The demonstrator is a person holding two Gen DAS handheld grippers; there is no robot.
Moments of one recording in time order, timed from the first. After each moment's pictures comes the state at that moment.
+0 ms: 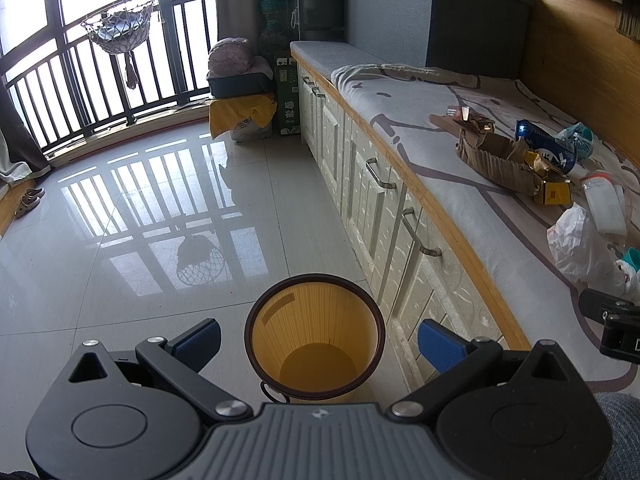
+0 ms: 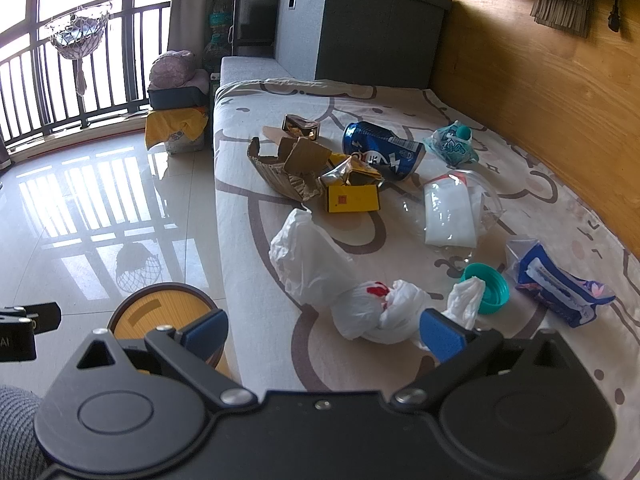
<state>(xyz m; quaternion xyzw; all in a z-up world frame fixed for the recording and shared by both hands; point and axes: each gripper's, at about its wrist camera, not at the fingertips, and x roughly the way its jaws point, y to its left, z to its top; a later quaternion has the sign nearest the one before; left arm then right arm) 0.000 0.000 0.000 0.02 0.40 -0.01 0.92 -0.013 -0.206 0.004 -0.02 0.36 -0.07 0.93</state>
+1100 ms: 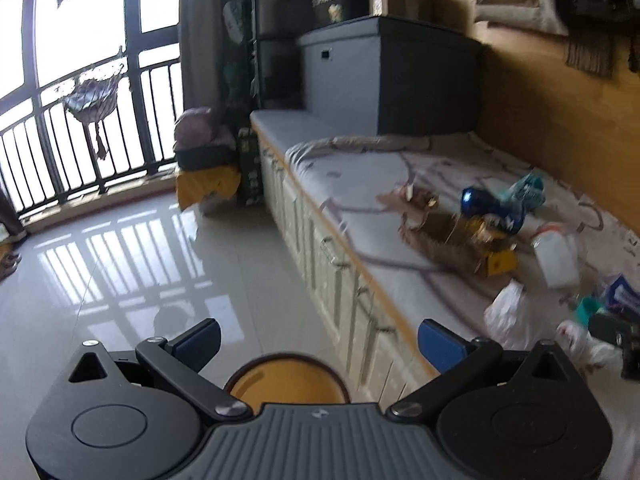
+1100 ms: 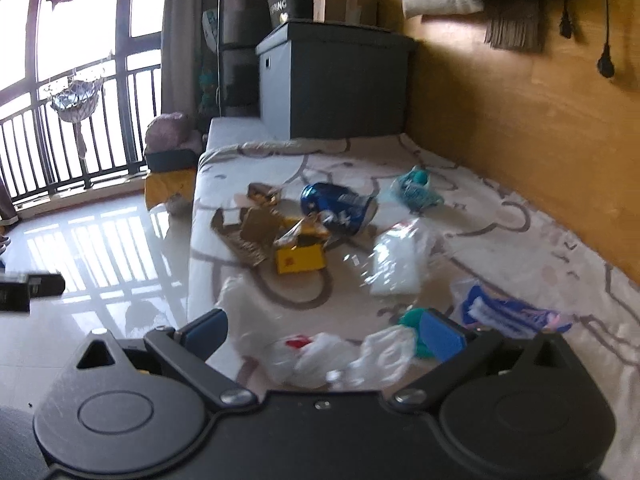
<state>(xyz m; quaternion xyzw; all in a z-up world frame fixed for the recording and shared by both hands) 0.016 -0.047 0.046 0.04 0.30 -0.07 0.95 -0.044 -0.276 0.034 0.01 0.27 -0.07 0.96</state>
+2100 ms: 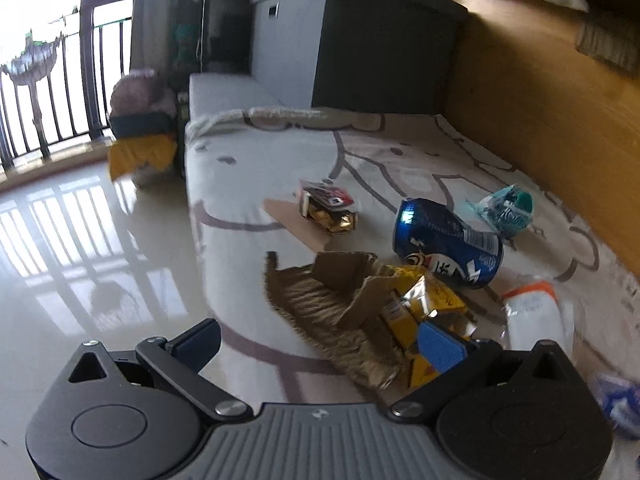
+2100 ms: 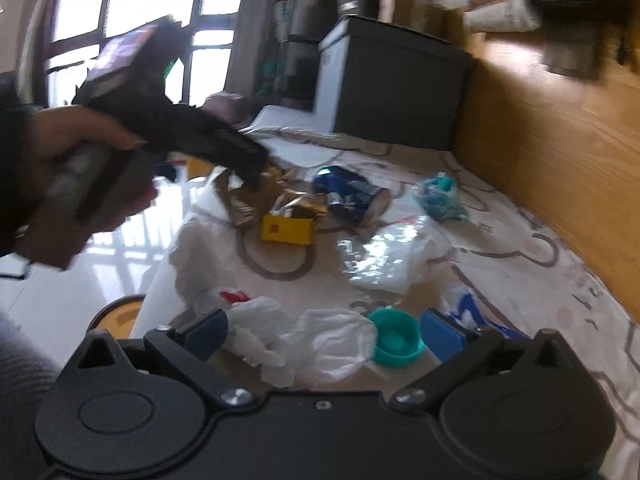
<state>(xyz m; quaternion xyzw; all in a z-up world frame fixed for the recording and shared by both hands) 0.166 -0.177 -0.002 -0.03 0.36 -0.12 0.92 -0.036 -0.321 -0.010 -0.08 0.26 0.05 0.96</state>
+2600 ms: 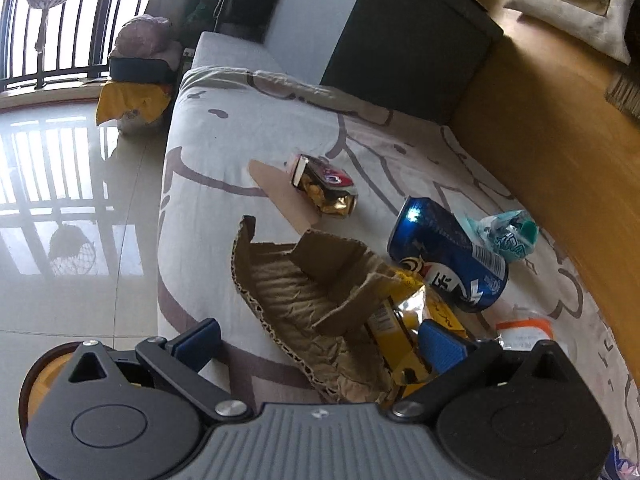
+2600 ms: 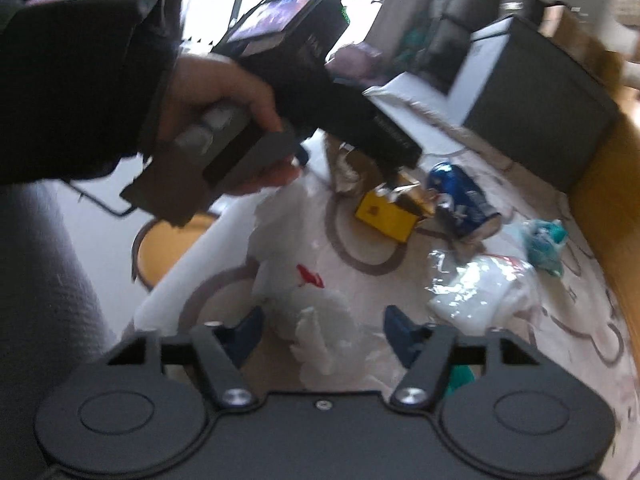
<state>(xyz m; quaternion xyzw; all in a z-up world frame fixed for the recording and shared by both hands) 0.191 -0.176 -0.035 -0.13 0.38 -0.13 0.91 0.006 -0.301 -0.015 -0.24 0.33 0.22 0.89</state>
